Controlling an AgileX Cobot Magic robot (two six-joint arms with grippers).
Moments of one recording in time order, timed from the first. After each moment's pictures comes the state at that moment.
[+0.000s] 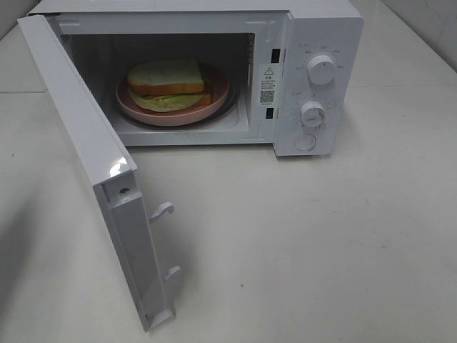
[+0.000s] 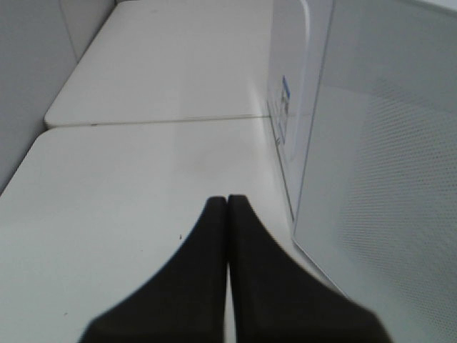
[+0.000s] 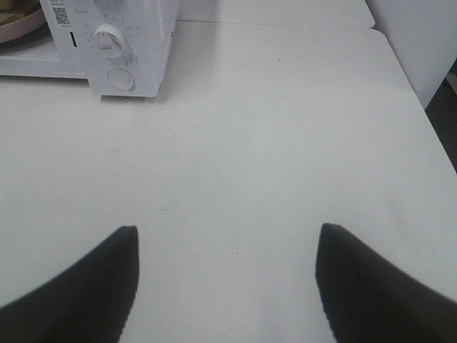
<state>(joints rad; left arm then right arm) 0.00 1.22 -0.28 0.07 -0.61 -0.03 0.05 0.00 -0.50 -0.06 1.00 0.01</state>
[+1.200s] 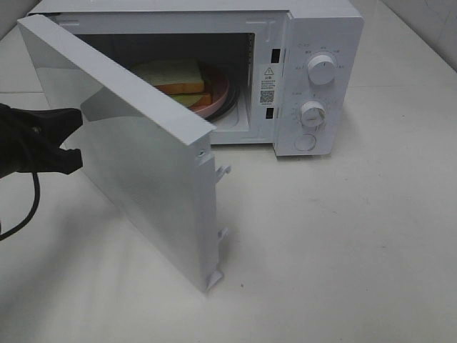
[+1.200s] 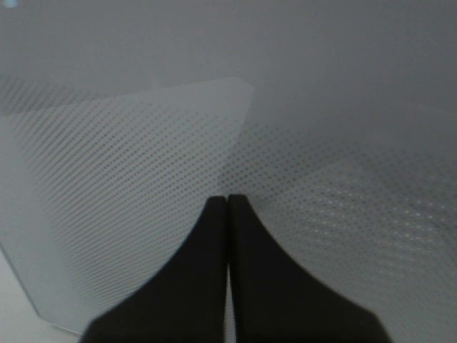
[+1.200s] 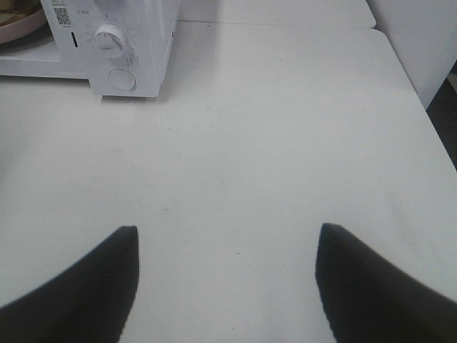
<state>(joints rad) -0.25 1.62 -0.40 0.35 -0.95 -0.20 0.05 0.00 -0.50 -0.06 1.00 0.01</state>
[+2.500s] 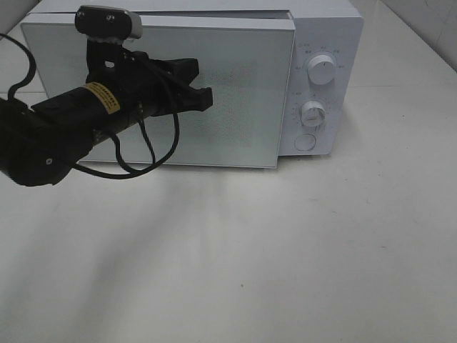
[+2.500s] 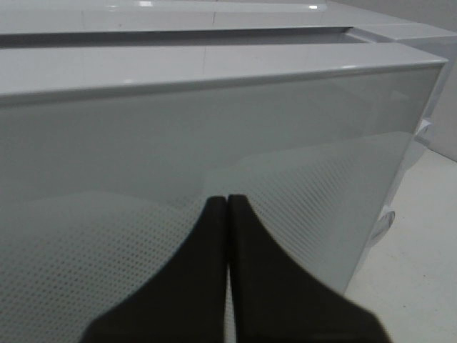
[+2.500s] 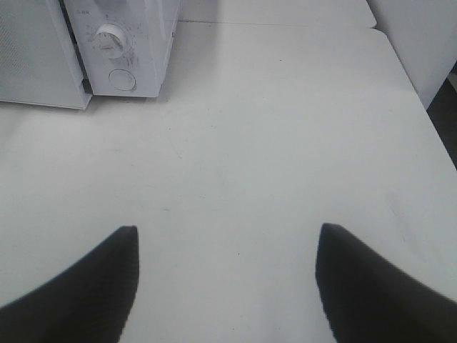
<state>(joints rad) -0.59 1.89 -0.86 0.07 -0.86 -0.19 0.05 0.00 -0.50 -0.06 1.00 0.01</state>
